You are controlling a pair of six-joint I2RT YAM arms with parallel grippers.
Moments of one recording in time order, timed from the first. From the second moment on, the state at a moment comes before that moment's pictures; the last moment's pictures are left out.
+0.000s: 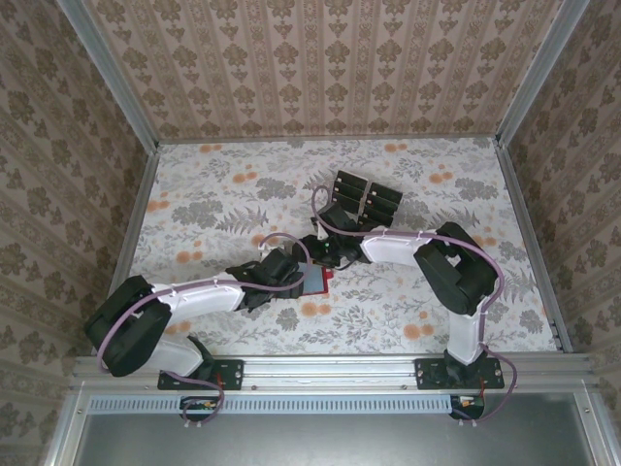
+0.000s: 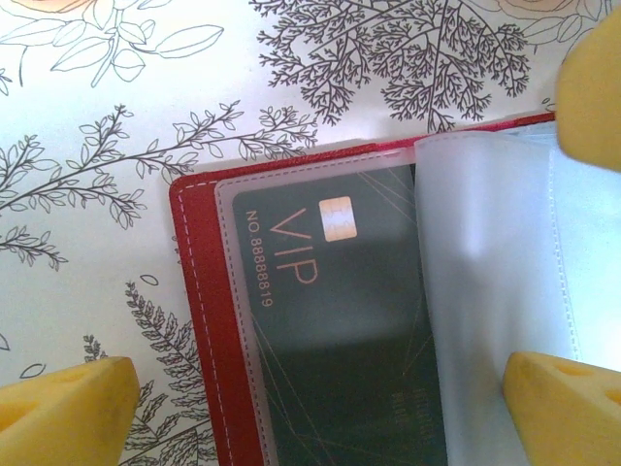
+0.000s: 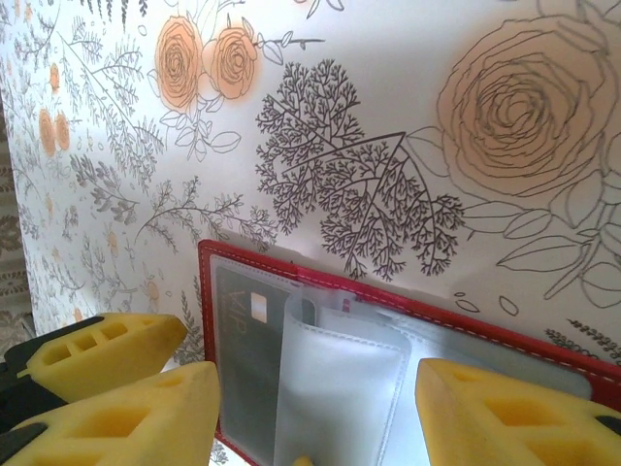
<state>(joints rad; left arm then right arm) -0.88 1.38 0.57 -0.26 -0.29 -0.65 0.70 1.90 1.11 -0.09 -0.37 0.83</state>
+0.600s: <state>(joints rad) -0.88 1.38 0.56 -0.26 -0.29 -0.66 0.71 1.90 1.08 -0.08 -0.37 0.85</state>
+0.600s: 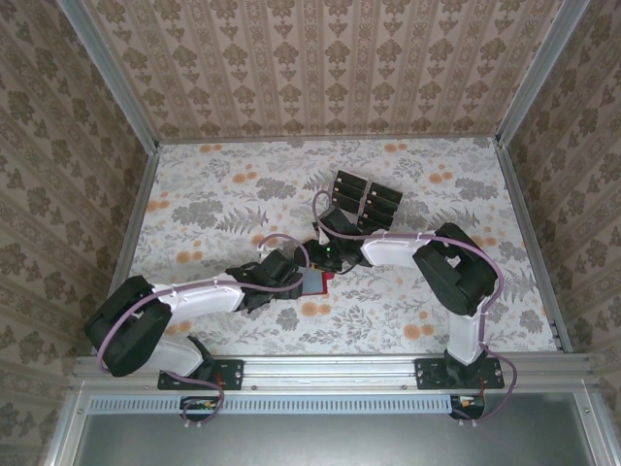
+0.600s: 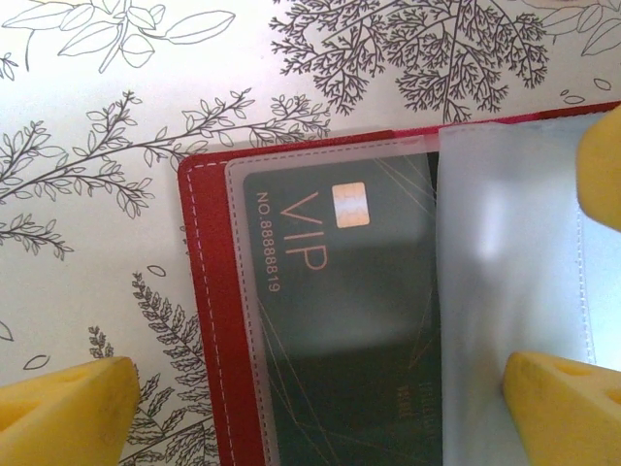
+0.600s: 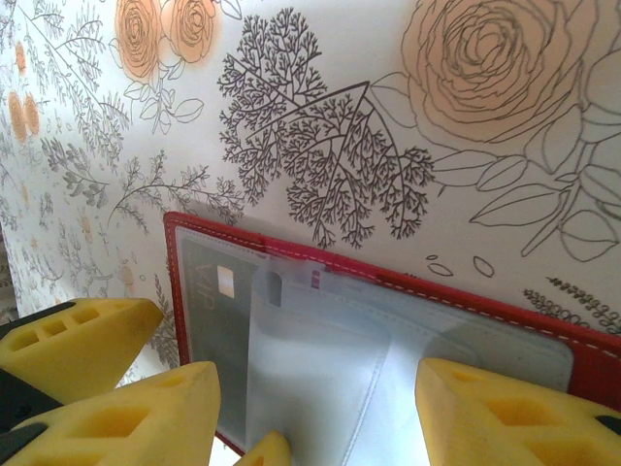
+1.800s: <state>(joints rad) -0.88 1.32 0.55 -0.27 -0.31 -0.66 0.73 1.94 1.08 0.03 -0.41 0.96</state>
